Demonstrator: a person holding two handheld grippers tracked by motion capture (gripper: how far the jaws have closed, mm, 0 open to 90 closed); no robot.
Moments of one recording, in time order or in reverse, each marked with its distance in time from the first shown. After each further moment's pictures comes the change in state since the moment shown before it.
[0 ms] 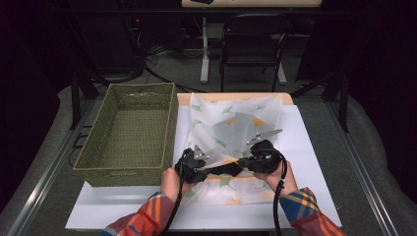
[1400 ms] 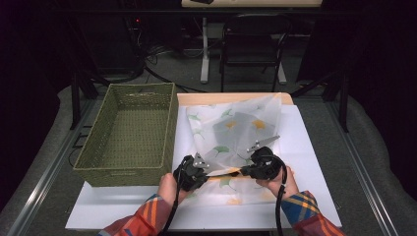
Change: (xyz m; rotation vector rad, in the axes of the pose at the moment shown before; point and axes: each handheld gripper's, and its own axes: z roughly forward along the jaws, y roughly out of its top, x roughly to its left) left arm -0.011 -0.009 -0.011 0.069 -0.103 0.067; right arm -0.005 -0.021 0.013 0.095 0.007 0.004
